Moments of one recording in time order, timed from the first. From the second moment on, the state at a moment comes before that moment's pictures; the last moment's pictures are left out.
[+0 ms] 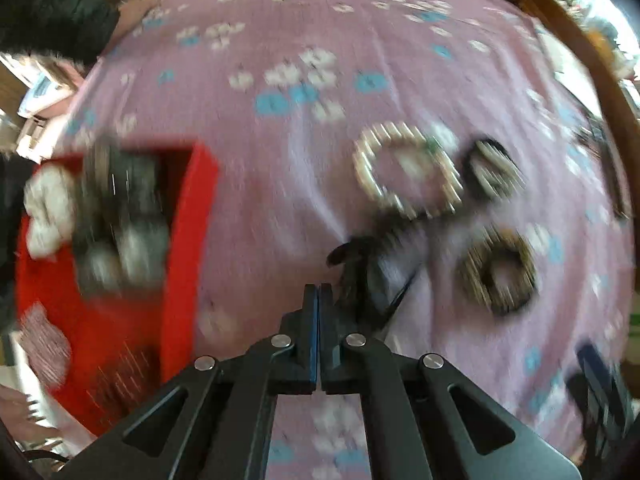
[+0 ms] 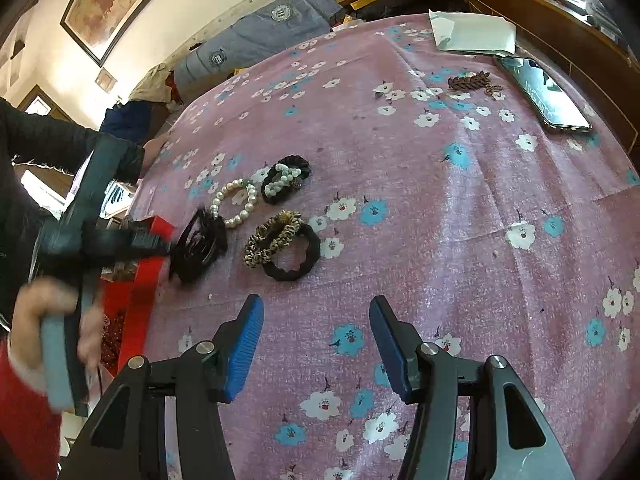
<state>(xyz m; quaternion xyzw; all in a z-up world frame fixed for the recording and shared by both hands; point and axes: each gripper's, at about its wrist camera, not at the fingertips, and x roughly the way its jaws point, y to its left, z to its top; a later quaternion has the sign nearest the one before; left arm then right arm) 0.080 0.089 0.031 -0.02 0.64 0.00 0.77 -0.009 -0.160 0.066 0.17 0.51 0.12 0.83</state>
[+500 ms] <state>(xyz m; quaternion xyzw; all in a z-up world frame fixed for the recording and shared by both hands) 0.047 0.116 0.067 -0.10 0.53 -0.03 0.84 0.026 -0.140 0.061 0.16 0.51 0.16 0.83</state>
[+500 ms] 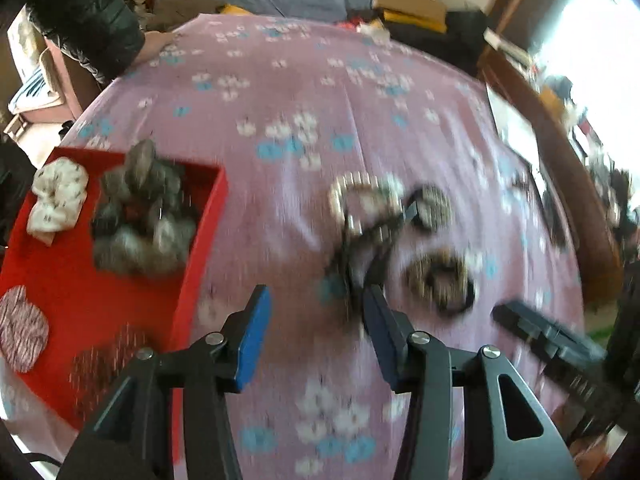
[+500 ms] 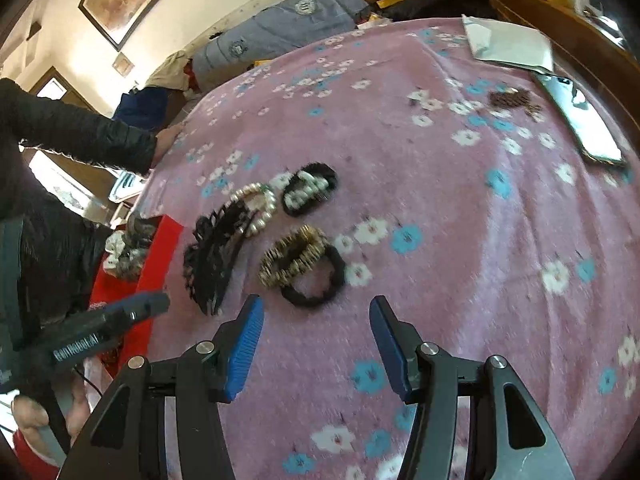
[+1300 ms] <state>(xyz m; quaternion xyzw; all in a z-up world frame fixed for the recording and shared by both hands) 0.064 0.069 0.064 -0.05 0.54 -0.05 0.84 0.043 -0.128 0.057 0.15 0.52 0.16 0.82</state>
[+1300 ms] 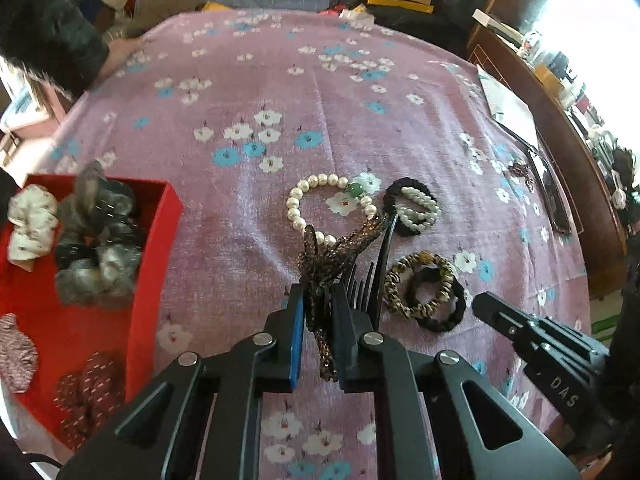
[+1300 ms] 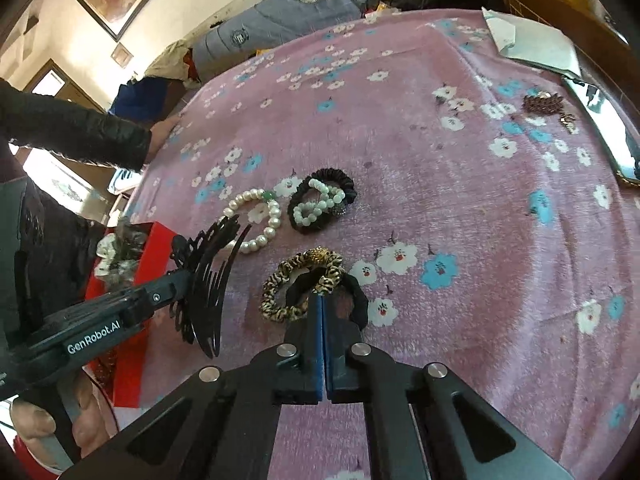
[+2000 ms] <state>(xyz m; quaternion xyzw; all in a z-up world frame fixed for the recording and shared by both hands) 0.016 0.102 0.077 -0.08 0.52 -0.04 0.85 0.068 -0.121 0.032 0.22 0.54 0.15 0.80</state>
